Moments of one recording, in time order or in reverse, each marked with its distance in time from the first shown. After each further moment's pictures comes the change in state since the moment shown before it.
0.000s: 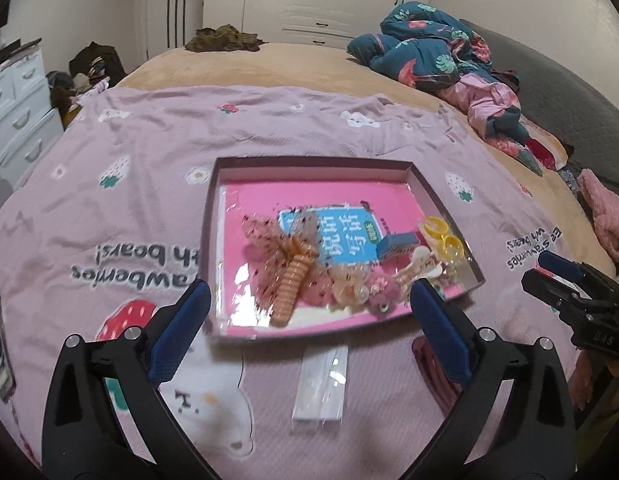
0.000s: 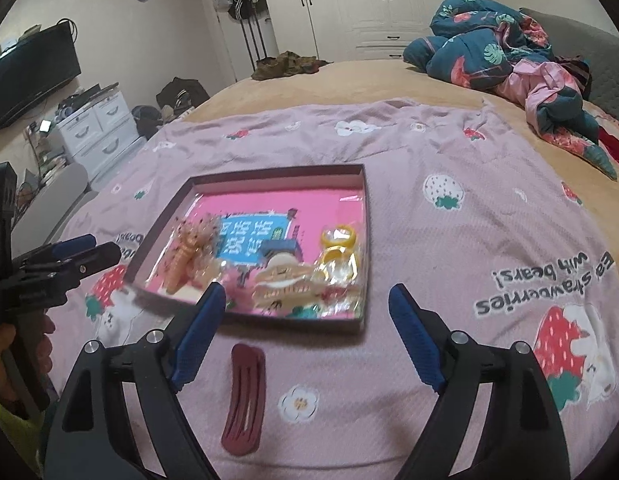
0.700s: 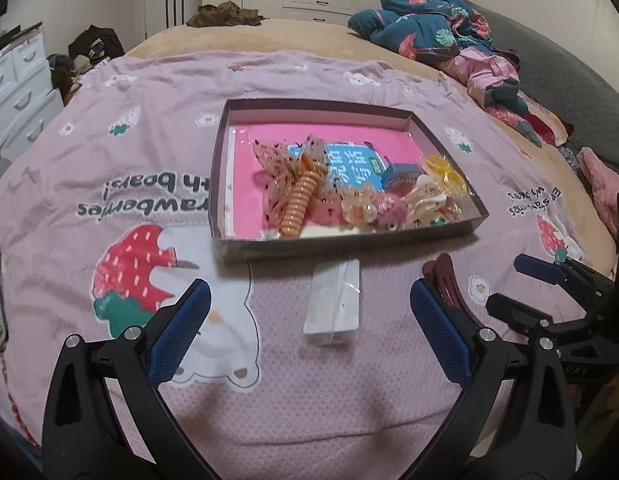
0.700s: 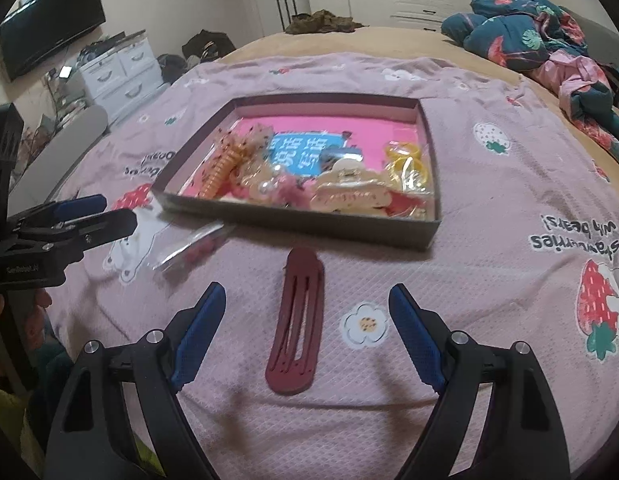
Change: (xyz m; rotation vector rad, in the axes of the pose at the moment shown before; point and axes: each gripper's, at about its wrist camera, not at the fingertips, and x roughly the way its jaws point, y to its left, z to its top) left arm -0.008 0.007 -0.058 0.003 0.082 -0.003; right arm 0.018 0.052 -0.061 -0.105 0.145 0.042
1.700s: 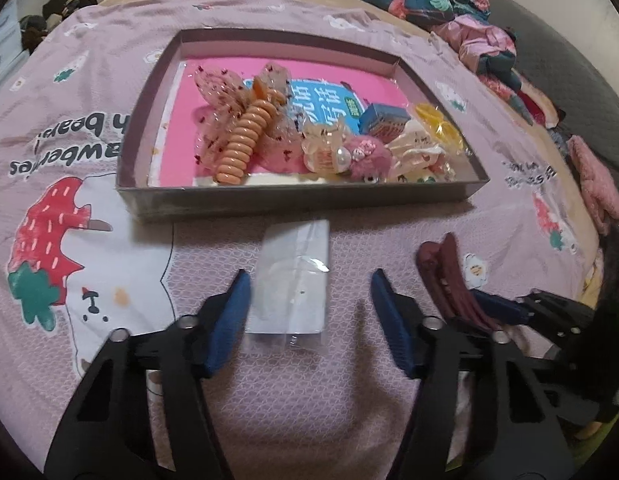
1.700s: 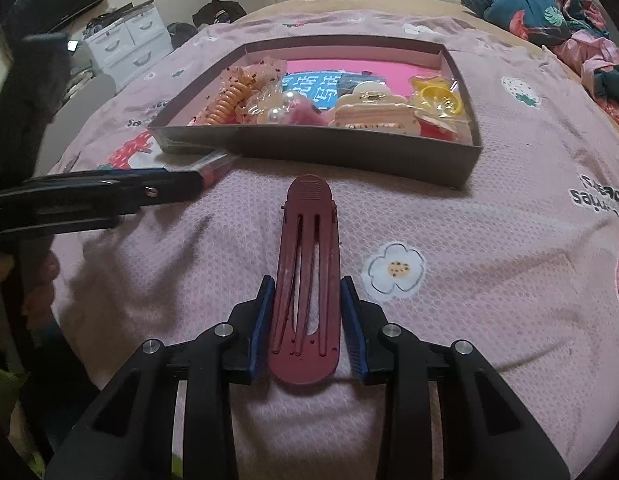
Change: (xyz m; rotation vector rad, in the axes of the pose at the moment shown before) left arm 0.061 -0.019 -0.008 -0.027 0.164 -0.095; right arm 0.030 -0.004 -0.032 -0.016 0.106 0.054
